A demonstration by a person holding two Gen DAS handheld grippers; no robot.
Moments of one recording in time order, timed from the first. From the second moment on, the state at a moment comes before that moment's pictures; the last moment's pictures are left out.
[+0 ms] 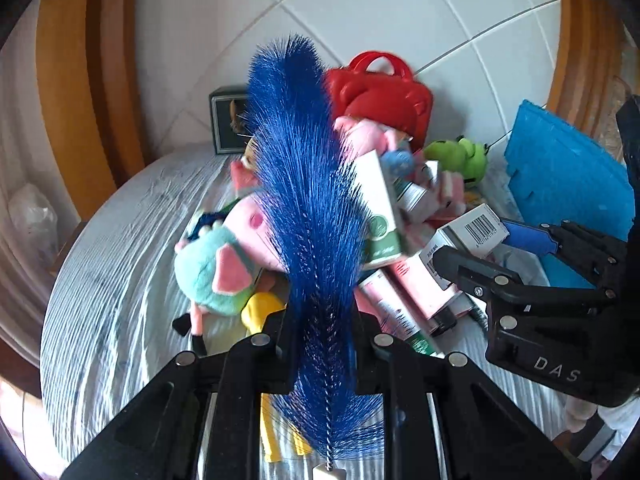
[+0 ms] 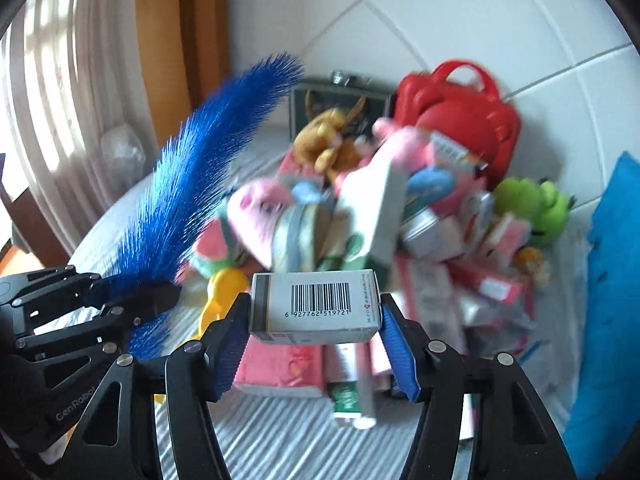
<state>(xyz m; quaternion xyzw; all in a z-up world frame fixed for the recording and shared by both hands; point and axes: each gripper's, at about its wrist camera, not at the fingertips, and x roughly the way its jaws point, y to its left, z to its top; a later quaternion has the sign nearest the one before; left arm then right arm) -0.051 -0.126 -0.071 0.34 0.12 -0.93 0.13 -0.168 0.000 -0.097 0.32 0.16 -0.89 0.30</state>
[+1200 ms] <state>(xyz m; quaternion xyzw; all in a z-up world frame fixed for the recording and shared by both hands) -0.346 0.352 0.133 0.29 0.02 -0.95 -0.12 -0.291 0.514 0.116 0.26 0.11 -0.96 -0.06</state>
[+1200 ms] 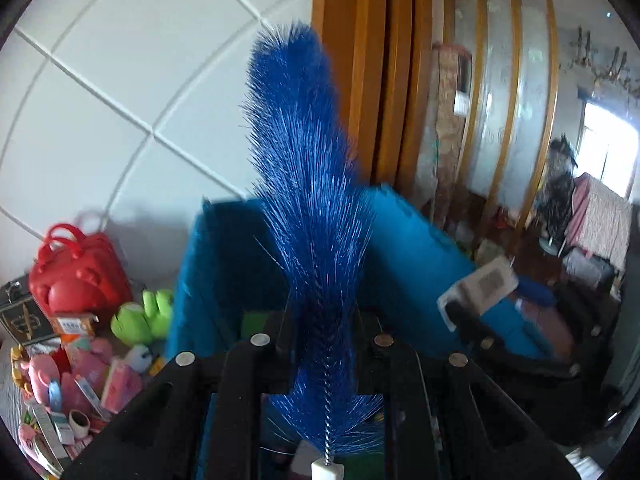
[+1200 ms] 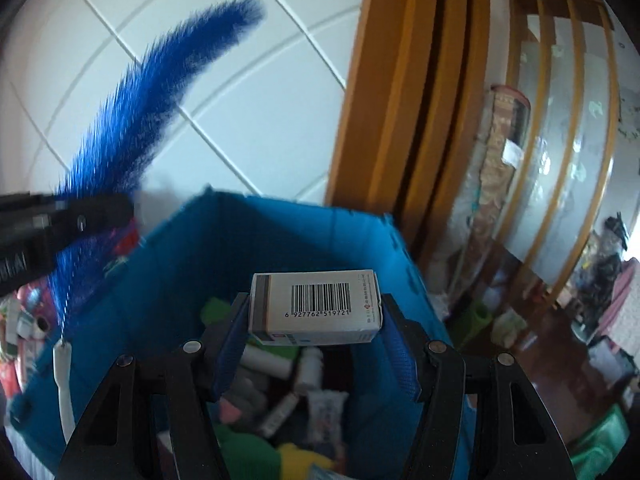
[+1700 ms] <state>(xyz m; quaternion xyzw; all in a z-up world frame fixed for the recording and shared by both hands) -0.308 0.390 0.074 0.35 -0.01 -0.93 -0.11 -0.267 0.533 0.069 0.32 0.15 -0.93 -0.04</state>
